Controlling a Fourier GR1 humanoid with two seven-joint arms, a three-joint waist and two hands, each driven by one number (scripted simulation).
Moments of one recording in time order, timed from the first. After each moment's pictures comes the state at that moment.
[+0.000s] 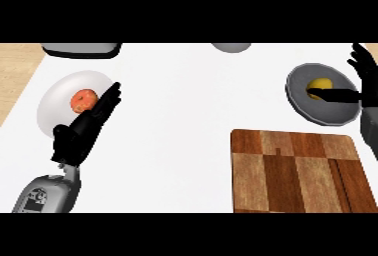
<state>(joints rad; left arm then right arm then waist) -0.20 0.23 -0.11 -1.59 -0.01 -0.08 0.19 -0.88 -0.53 -0.36 -0.17 0.19 -0.18 -0.56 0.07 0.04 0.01</state>
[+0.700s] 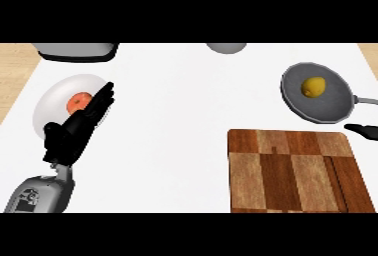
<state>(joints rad) -0.19 0.25 -0.07 -1.59 0.00 -0.10 0.20 -0.67 -0.65 -0.45 -0.16 0.10 0.21 -0.88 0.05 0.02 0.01</state>
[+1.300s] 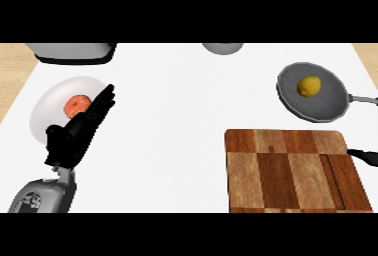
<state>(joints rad) -0.17 0.23 -0.07 -1.60 -0.02 -0.09 0.21 -0.53 -0.63 -0.45 -0.18 0.09 0.24 -0.96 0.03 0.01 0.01</state>
